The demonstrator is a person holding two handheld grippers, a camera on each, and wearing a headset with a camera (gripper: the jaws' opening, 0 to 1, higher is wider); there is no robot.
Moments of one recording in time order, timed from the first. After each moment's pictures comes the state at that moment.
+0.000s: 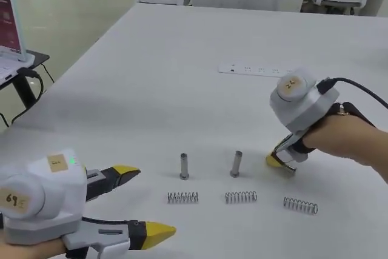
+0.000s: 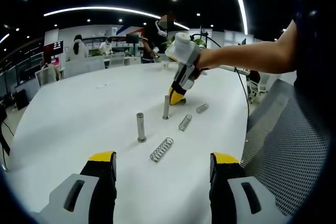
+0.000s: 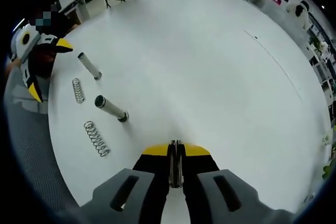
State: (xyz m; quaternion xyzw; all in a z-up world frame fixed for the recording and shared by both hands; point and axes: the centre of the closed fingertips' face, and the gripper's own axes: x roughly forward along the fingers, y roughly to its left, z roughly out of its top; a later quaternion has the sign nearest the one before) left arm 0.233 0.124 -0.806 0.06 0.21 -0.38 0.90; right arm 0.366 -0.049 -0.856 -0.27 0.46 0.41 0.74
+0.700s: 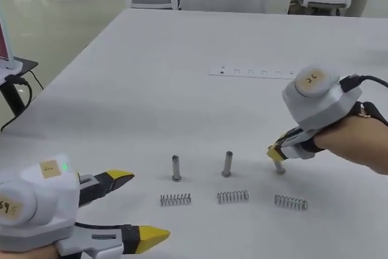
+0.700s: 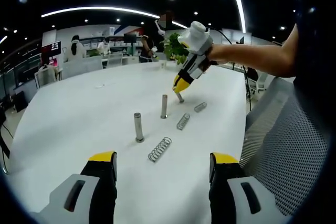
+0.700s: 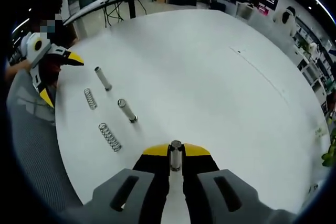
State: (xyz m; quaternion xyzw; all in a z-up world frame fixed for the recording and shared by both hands) left arm 0.231 0.121 -0.807 0.07 0.21 -0.39 0.90; right arm 0.356 -0.063 -0.817 -0.24 0.40 0.39 0.79
